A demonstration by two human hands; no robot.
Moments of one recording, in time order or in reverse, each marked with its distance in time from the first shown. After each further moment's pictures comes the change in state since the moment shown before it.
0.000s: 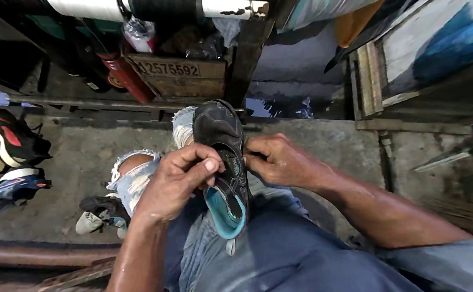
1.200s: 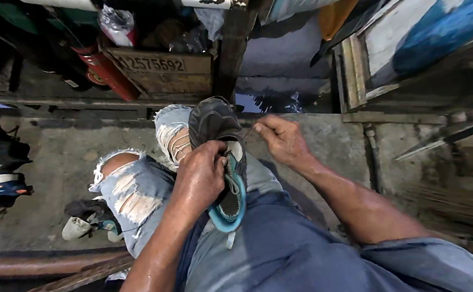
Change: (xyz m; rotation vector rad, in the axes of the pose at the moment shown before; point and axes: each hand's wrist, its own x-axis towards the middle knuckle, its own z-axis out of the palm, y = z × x) left_hand 0.026 -0.024 0.051 1.014 0.131 -0.162; right_hand -0.031 0.055 0.006 -0.011 0.351 0.269
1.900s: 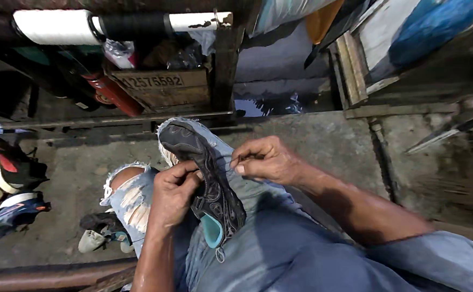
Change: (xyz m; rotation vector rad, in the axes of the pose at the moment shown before) left_hand -0.023 -0.046 -0.013 -0.788 0.138 0.117; right_hand -0.005 -0.057 0.000 0.827 -0.415 -0.028
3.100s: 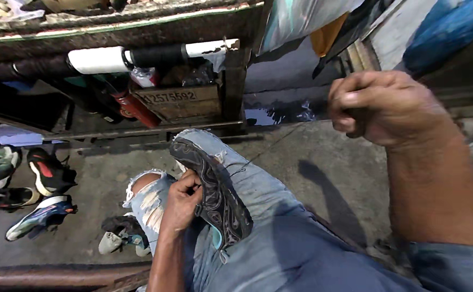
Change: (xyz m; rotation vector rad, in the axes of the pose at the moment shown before) left_hand -0.008 -0.019 -0.016 0.100 0.004 0.021; right_hand -0.033 -0.081 -0.119 -0.234 0.361 -0.017
